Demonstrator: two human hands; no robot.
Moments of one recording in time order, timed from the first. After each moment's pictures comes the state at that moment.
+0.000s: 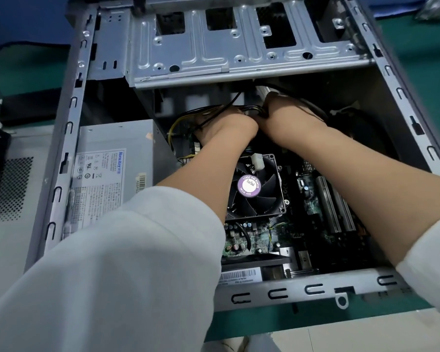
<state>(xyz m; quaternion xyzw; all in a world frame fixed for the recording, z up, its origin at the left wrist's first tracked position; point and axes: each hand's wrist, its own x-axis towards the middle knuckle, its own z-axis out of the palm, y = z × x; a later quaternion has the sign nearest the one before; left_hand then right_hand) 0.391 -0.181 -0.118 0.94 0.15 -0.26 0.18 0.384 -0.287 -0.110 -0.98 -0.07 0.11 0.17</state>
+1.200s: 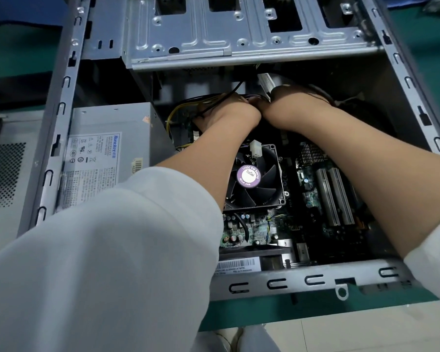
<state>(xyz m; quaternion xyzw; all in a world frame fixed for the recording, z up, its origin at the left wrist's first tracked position) 0.402 -0.185 -0.128 0.95 0.13 -0.26 0.13 0.393 -0.286 -0.101 -0.98 -0.03 0.17 0.10</state>
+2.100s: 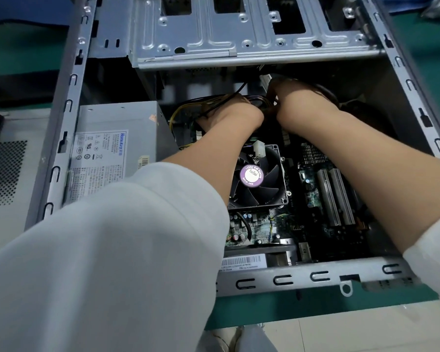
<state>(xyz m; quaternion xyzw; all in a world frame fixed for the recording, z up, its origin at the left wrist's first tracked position) 0.399 -0.186 -0.121 0.95 0.09 -0.27 0.10 0.393 -0.290 -0.099 -0.99 -0.06 0.13 0.06</state>
